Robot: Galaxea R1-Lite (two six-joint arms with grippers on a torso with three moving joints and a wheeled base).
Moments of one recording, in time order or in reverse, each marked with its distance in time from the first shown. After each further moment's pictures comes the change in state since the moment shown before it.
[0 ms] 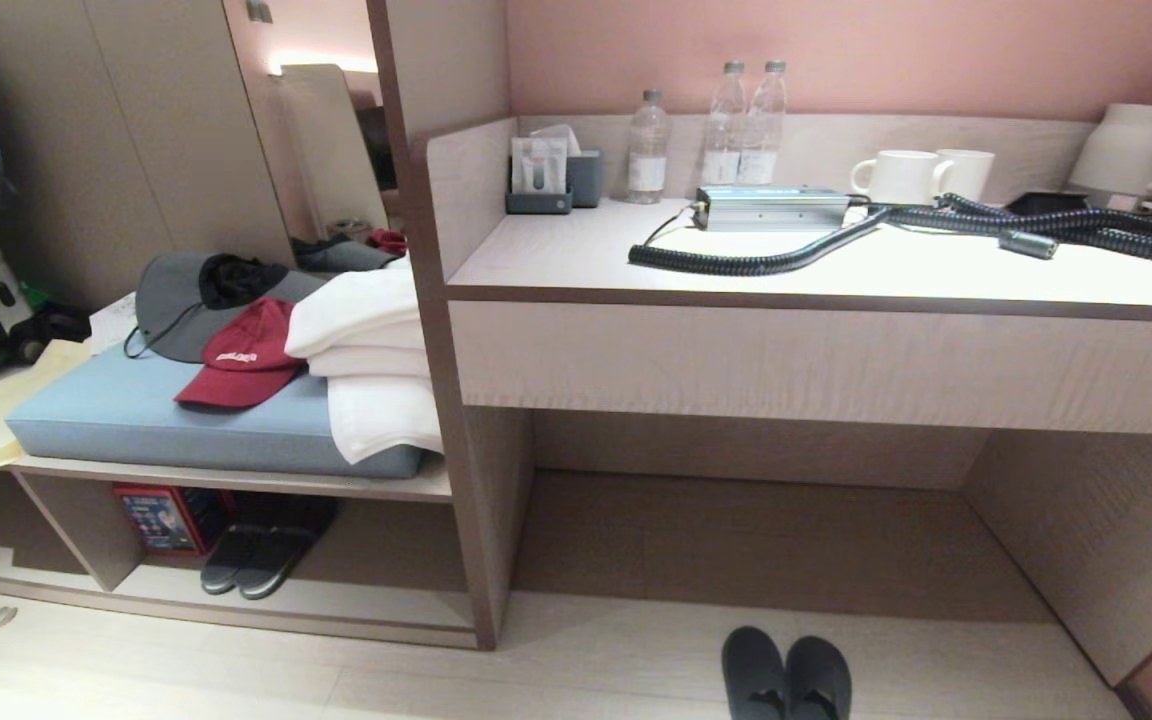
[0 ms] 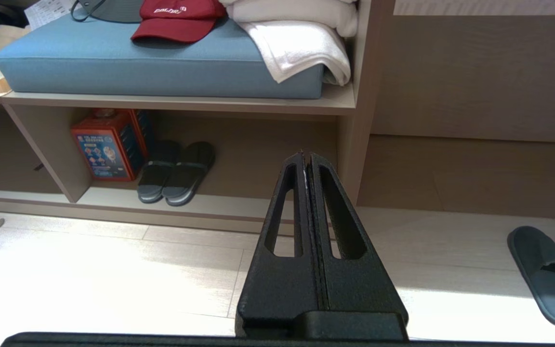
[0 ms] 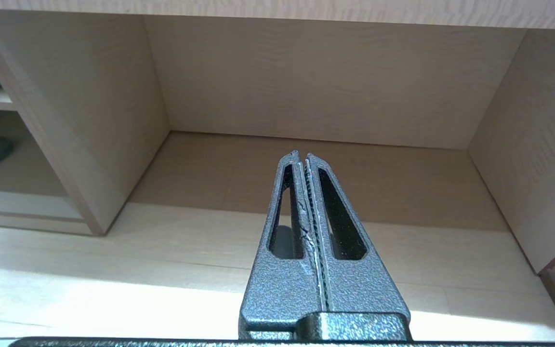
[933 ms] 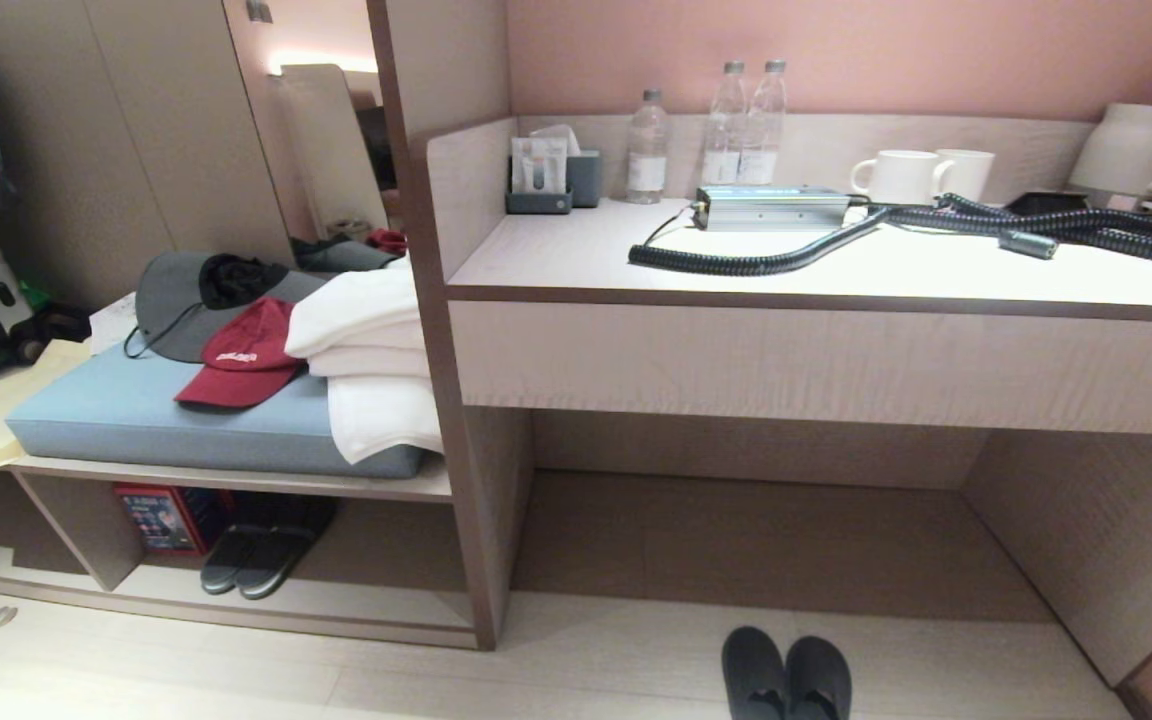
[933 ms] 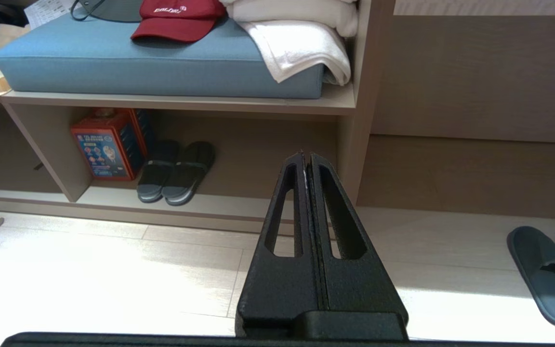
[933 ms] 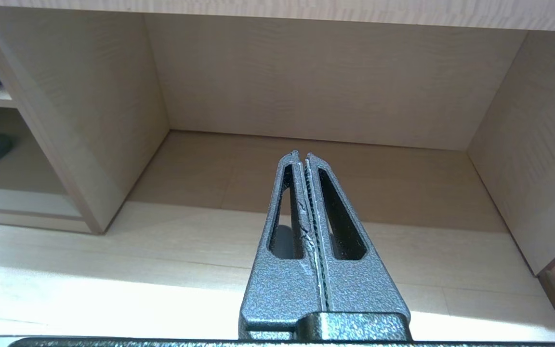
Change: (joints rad) left arm 0.000 0.000 0.000 0.001 0.000 -0.002; right arm 0.000 0.000 0.000 0.001 0.003 -0.008
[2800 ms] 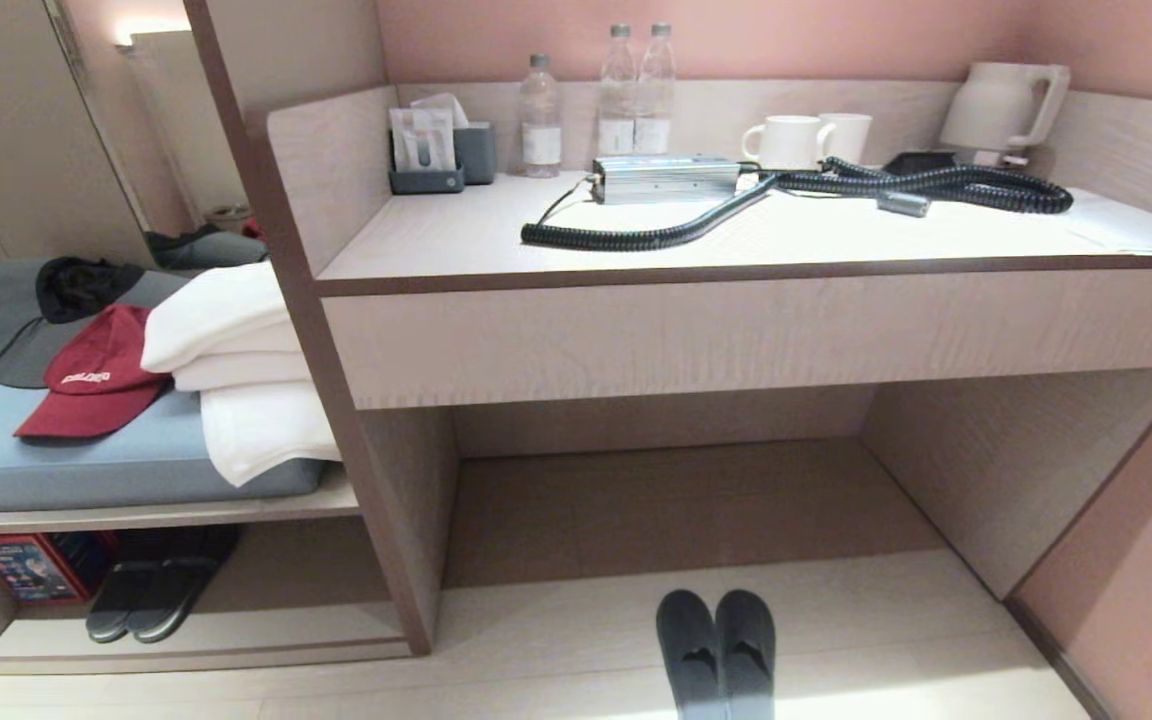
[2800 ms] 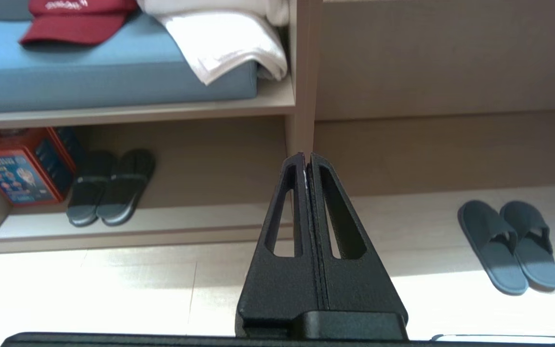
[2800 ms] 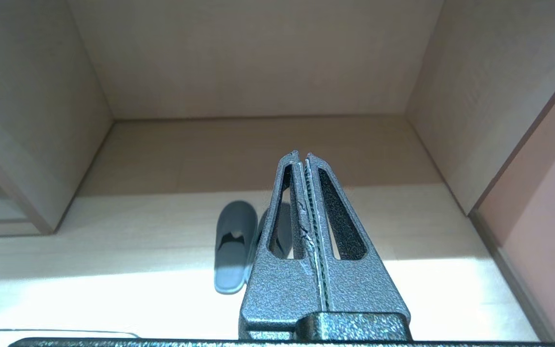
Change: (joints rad) left arm 0.000 0.000 -0.003 0.011 0.000 -0.004; right arm 0.000 0.000 0.000 0.000 0.000 0.003
